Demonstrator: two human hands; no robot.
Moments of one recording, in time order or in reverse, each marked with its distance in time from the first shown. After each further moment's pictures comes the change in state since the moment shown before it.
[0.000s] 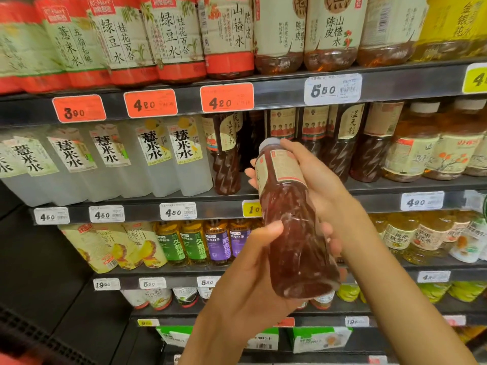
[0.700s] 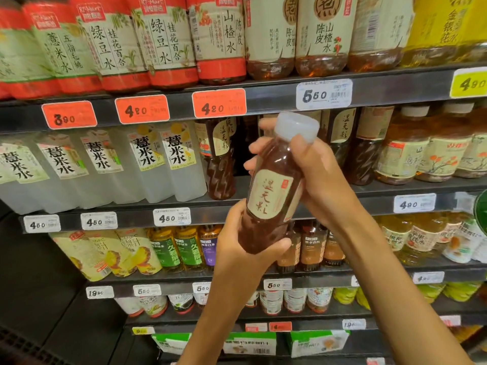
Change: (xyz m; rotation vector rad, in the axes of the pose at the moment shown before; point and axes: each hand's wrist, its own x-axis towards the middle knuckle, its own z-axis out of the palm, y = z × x) left_hand 0.018 0.005 -0.030 1.055 0.477 0.632; right_hand -0.039 -0.007 0.012 -0.551 -0.275 -0.650
